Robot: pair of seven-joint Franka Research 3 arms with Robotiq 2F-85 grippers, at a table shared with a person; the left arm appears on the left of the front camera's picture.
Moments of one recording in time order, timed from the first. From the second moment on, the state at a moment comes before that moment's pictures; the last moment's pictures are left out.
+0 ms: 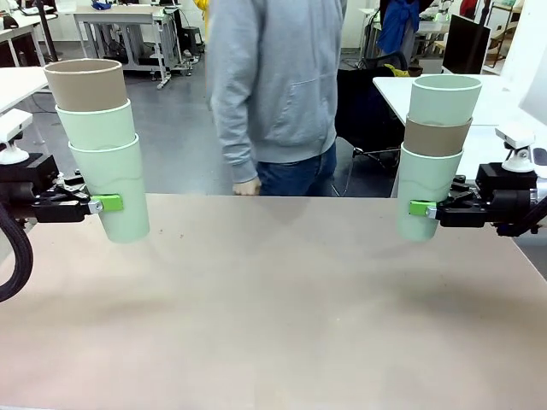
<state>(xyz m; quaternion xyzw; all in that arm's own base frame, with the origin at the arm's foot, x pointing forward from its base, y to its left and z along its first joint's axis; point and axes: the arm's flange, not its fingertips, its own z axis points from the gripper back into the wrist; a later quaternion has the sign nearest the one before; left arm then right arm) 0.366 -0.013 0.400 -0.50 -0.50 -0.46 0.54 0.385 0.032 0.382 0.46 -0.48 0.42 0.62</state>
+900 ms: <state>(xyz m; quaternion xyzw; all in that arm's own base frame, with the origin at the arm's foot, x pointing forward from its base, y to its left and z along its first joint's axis) 0.366 -0.013 0.400 -0.50 -0.50 -0.46 0.54 0.385 0.032 0.382 0.46 -0.48 0.42 0.62</state>
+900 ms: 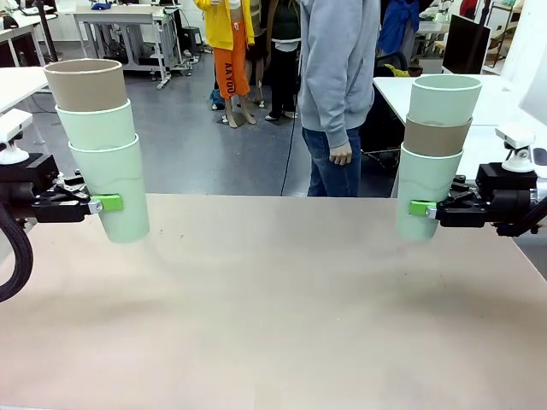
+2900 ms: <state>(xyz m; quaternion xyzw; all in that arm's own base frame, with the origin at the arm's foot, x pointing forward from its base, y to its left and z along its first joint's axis) 0.366 -0.013 0.400 -0.50 -0.50 -0.46 0.54 0.385 0.032 0.382 0.46 -0.48 0.42 0.62</state>
